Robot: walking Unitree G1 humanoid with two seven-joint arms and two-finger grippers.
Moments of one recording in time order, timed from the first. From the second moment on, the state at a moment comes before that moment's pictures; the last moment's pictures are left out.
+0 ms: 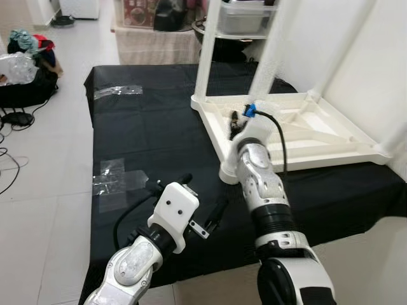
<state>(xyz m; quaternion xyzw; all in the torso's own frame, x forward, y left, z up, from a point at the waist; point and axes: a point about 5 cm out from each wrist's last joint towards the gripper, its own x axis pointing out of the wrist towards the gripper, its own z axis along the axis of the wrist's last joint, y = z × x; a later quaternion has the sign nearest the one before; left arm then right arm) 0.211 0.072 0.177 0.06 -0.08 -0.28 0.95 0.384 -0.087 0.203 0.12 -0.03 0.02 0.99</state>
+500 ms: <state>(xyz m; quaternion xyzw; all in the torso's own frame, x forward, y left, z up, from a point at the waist) 0.211 0.072 0.178 0.06 -0.09 -0.28 0.95 0.356 -0.101 0.210 0.09 0.00 0.56 0.82</state>
